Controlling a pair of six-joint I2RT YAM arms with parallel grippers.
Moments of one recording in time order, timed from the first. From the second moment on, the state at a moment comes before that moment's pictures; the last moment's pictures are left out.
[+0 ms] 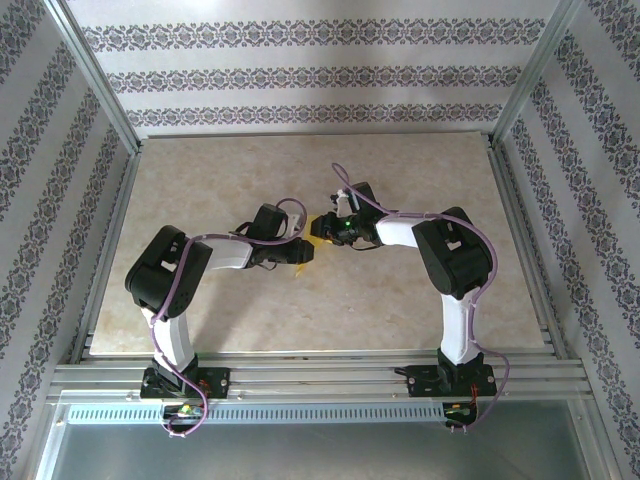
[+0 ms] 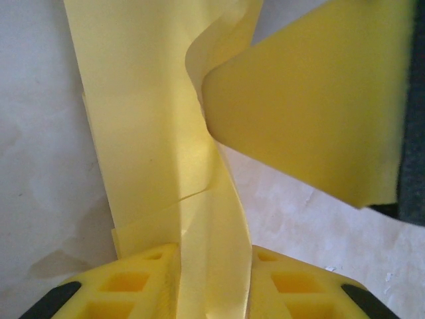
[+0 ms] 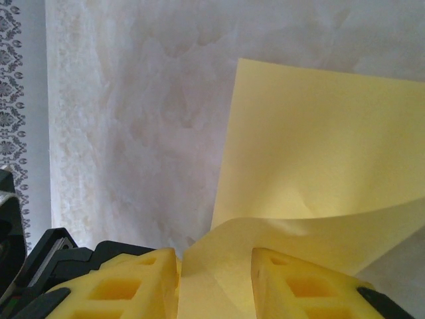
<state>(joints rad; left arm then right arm) -0.47 1.86 0.91 0.08 0.45 -0.43 0.45 2.02 1.13 0.08 -0.64 0.73</state>
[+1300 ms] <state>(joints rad) -0.45 1.87 0.87 0.14 0.47 -0.45 0.46 2.00 1.11 0.08 -0.72 0.70</state>
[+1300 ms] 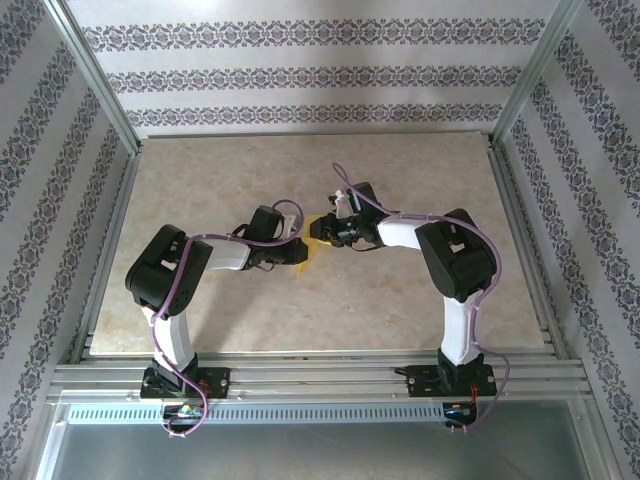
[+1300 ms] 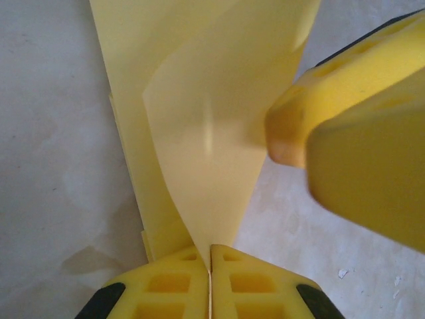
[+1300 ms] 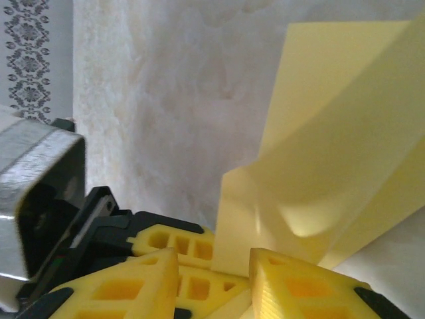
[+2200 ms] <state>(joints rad) -0.44 1.87 0.89 0.11 0.48 -0.46 0.47 2.05 1.17 -0.06 -0.62 0.70</state>
